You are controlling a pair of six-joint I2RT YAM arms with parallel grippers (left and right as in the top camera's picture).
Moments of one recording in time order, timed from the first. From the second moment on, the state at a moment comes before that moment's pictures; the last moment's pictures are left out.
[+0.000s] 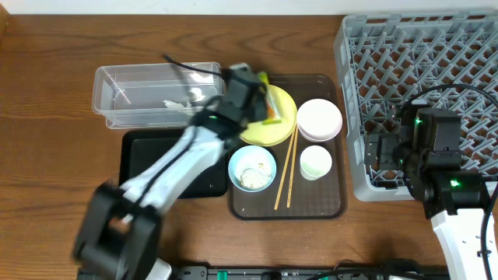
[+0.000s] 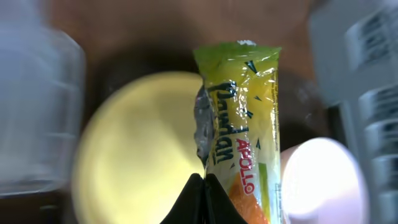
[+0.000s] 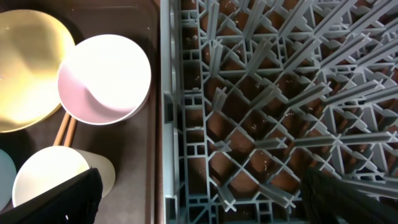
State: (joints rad) left arm -0.49 1.65 1.12 -0.24 -0.06 -0.64; right arm 0.04 1.04 0.93 -0.78 0.02 0.05
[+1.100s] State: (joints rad) left arm -0.46 1.48 1.12 -0.69 0.07 -0.43; right arm 0.04 1.04 0.93 -0.78 0.02 0.05
